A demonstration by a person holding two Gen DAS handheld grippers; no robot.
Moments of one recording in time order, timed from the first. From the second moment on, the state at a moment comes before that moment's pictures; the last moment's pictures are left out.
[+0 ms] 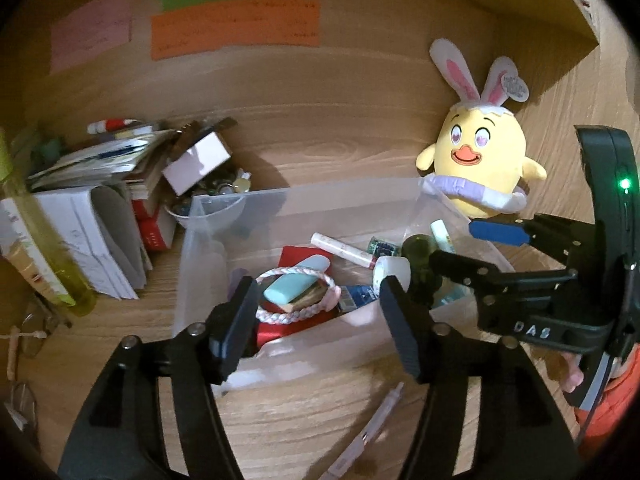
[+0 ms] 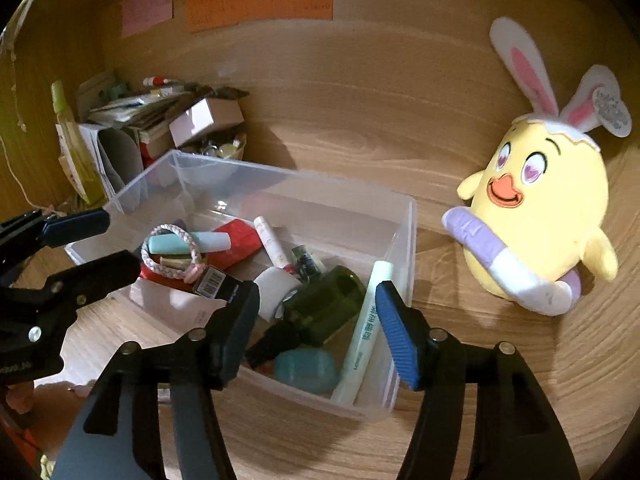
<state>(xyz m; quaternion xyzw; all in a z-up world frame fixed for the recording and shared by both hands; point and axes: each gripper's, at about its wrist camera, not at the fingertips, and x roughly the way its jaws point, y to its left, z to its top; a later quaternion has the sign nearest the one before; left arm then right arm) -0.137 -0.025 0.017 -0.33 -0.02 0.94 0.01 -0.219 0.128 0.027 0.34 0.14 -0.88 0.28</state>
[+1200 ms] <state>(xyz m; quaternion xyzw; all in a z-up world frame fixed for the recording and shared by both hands) -0.036 -0.078 -0.041 -0.42 -0.07 0.90 -0.03 -0.097 0.072 -0.038 0.42 0.16 -0.78 0.44</state>
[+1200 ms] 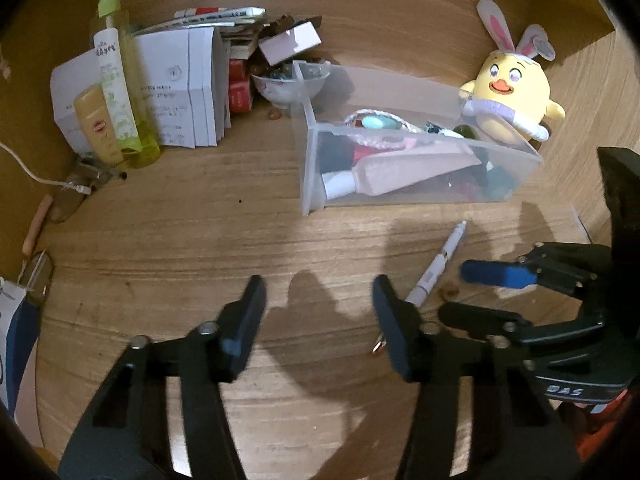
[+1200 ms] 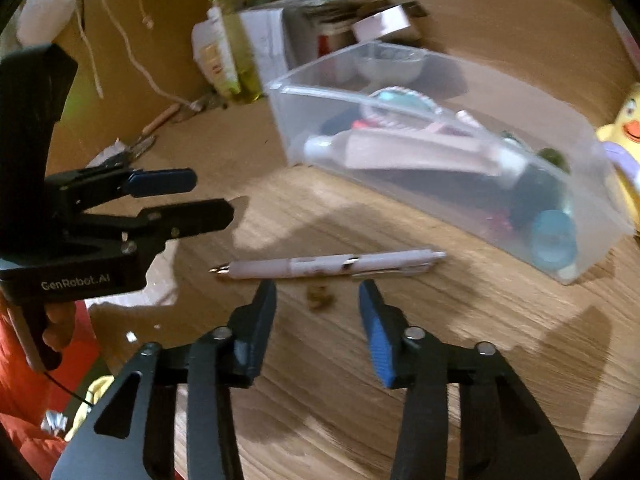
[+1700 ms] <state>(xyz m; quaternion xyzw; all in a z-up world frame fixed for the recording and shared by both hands) -0.070 -0.036 -0.050 -0.47 -0.03 0.88 0.05 -0.110 0.113 -0.026 0.40 0.14 -0.81 0.40</state>
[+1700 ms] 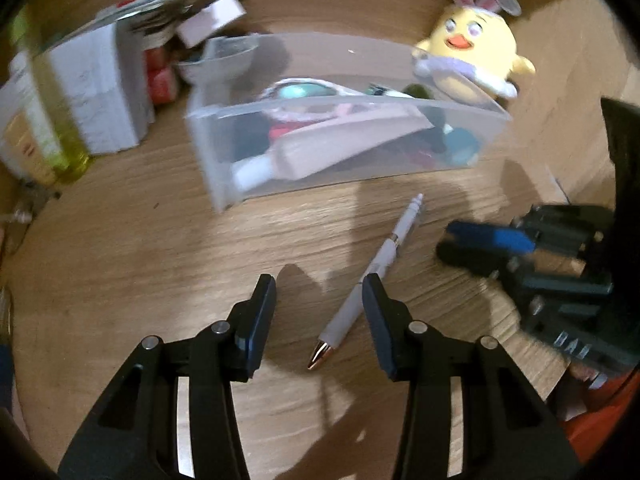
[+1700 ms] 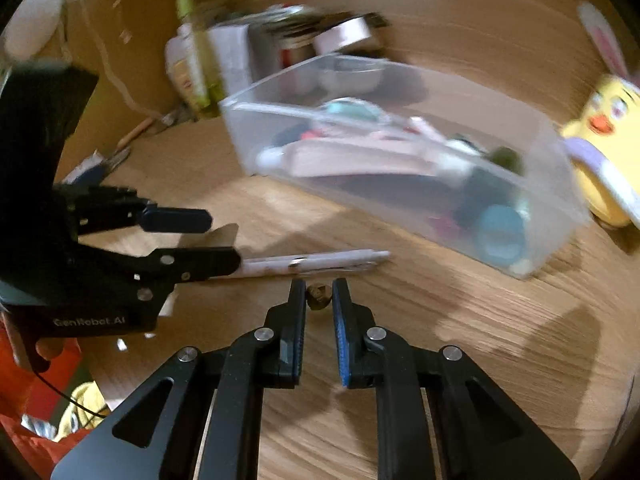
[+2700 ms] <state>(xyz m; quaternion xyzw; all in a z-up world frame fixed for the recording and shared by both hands) -0.115 0.013 -0.055 -0.48 0.01 0.87 0.12 -0.143 0.172 -0.007 0.39 0.07 -0.85 0.35</state>
